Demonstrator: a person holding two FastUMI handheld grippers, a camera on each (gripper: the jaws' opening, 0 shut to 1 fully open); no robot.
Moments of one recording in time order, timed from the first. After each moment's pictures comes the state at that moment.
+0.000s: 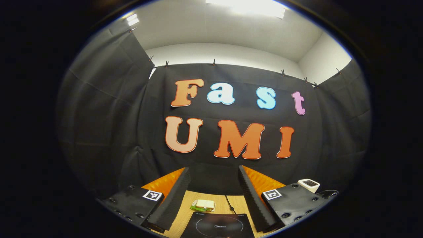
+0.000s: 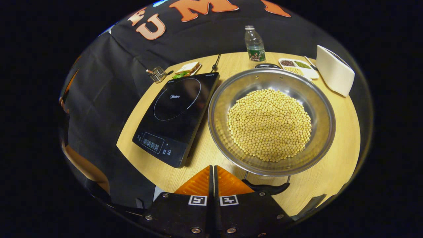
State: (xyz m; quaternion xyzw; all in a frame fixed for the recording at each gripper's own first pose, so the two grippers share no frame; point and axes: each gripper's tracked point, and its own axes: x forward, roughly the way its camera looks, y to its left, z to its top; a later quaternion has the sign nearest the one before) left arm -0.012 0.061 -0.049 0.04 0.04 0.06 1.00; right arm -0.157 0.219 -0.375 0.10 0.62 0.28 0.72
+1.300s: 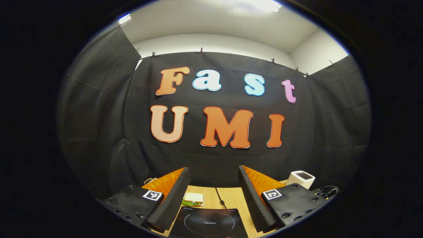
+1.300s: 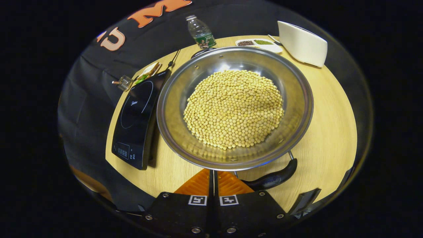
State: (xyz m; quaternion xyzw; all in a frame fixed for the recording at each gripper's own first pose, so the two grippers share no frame) left arm 0.014 0.013 -0.094 0.04 0.09 0.02 0.99; right arm -0.141 0.133 -0.422 0.13 0.67 0.17 0.71
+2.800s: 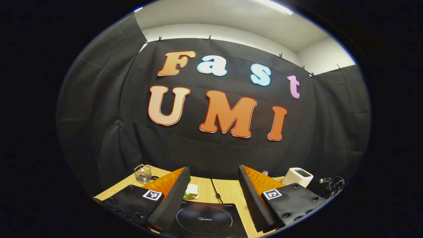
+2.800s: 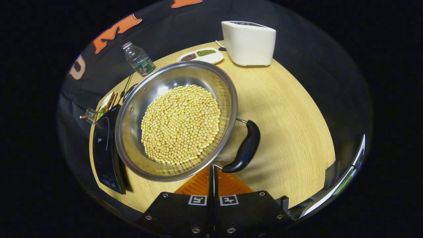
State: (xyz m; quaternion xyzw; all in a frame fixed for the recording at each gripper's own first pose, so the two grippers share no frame) left arm 0.032 0.038 -0.160 -0.01 0.14 0.02 0.99; right arm -0.092 0.037 -0.463 0.14 0.67 0.00 0.73
